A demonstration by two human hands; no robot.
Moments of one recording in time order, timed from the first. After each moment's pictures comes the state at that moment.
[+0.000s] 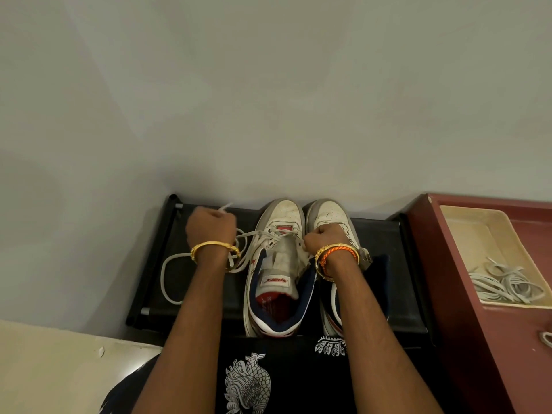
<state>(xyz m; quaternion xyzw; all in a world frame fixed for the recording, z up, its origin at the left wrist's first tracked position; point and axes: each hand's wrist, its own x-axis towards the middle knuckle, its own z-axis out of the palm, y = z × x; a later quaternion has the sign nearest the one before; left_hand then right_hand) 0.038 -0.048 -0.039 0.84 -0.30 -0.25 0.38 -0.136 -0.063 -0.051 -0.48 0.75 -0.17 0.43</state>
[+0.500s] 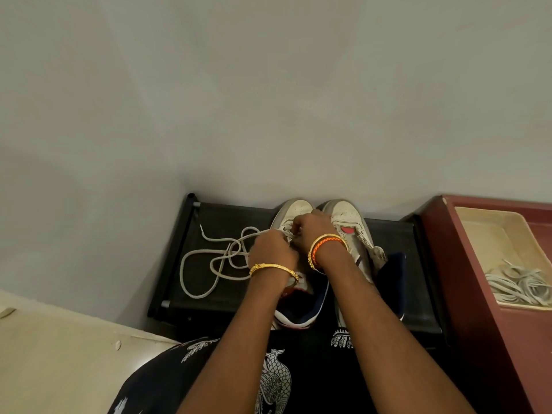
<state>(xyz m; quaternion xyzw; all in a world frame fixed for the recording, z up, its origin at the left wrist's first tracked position) -0.014 -0.020 -0.049 0.78 -0.54 -0.29 0.14 -0.100 -0.082 -0.071 -0.76 0.62 0.00 0.18</state>
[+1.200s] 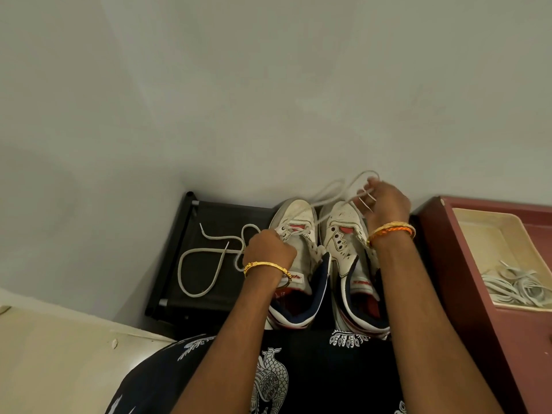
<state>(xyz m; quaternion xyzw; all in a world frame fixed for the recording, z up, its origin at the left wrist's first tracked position) -0.007 -0.021 -0.047 0.79 -0.50 -0.32 0.15 -0.168 -0.094 -0.012 -0.18 0.58 -0.60 0.52</state>
